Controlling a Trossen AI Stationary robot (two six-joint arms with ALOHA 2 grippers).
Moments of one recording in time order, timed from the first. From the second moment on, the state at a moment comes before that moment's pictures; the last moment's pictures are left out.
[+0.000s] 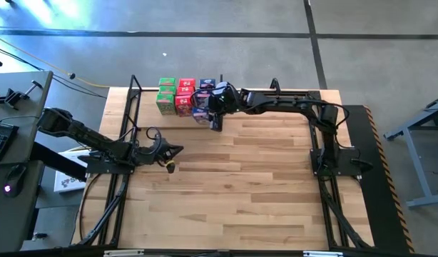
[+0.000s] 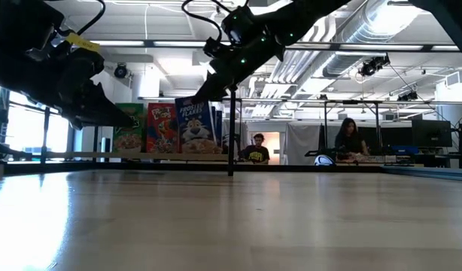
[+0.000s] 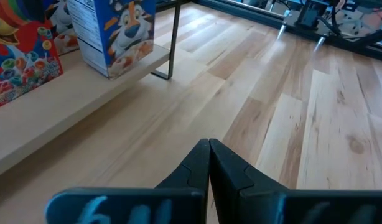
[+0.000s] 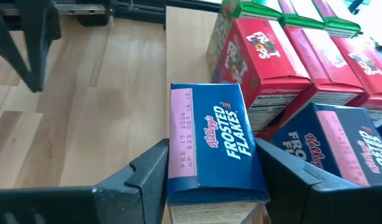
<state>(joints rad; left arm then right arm) -0.27 1.00 0.08 0.48 -0.65 -0.44 -0.34 1.99 1.57 -0.18 -0.13 -0.34</state>
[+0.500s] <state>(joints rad) -0.27 1.00 0.08 0.49 -0.64 -0.44 -0.34 1.99 1.57 -0.18 -0.07 -0.32</state>
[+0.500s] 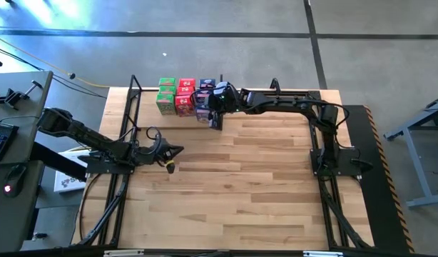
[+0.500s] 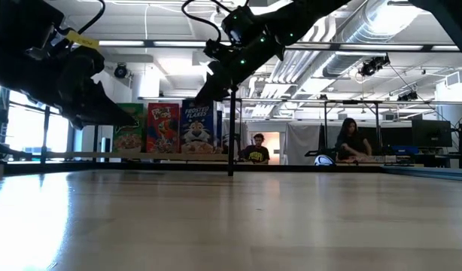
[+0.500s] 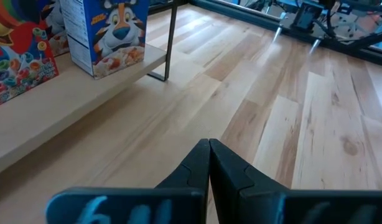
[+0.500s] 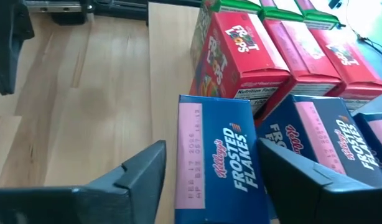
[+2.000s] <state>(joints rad) 0.26 1.69 0.52 0.88 -0.32 -0.22 -0.11 1.48 0.83 0.43 0.20 -0.19</state>
